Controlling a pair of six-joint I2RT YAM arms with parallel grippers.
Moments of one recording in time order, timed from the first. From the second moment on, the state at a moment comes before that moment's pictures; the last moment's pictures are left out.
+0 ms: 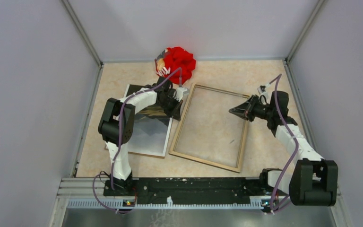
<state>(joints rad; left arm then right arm) -0.40 1.97 1.36 -0.58 0.61 0.29 -0.02 1.15 0.66 -0.04 -0.86 0.89</state>
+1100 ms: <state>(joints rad) -0.39 1.97 1.36 -0.59 0.61 0.29 -0.02 1.08 0.53 0.06 -0.81 0.99</state>
